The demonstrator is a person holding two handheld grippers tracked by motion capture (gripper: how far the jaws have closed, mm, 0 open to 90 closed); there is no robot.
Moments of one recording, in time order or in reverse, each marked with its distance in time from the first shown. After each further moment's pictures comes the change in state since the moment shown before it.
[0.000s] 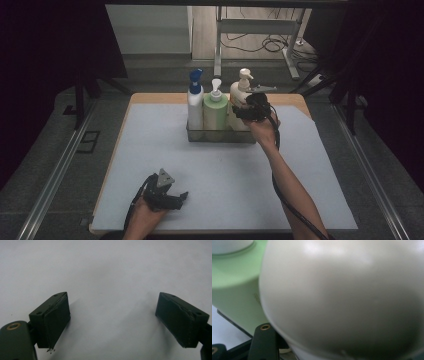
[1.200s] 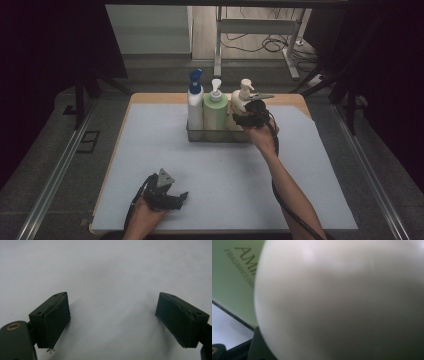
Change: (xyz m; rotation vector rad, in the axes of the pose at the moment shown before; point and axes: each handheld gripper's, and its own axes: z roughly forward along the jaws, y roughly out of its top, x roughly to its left) left arm 0.000 0.000 0.000 0.001 -0.001 0.001; right arm 0.000 -0.023 0.012 0.061 -0.009 0.019
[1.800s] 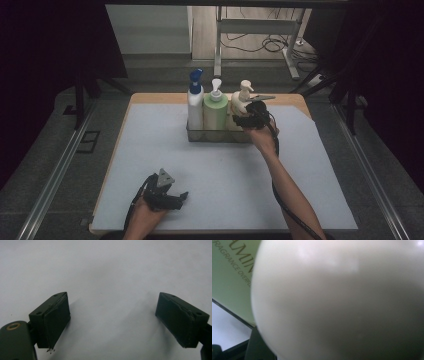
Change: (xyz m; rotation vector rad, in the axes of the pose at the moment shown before) left arm 0.000 0.000 0.000 0.001 0.001 0.000; right arm -0.005 -0.005 0.005 0.005 0.028 0.011
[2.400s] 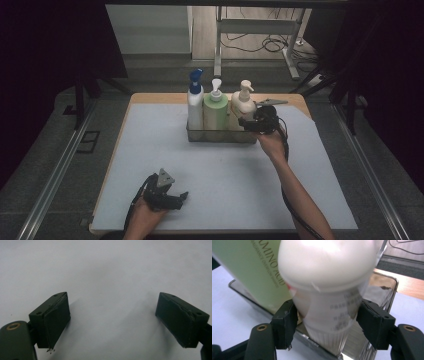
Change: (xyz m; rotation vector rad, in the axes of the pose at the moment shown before) left arm 0.000 0.000 0.000 -0.001 0.000 -0.001; right arm -0.010 -0.015 -0.030 -0.038 0.077 0.027
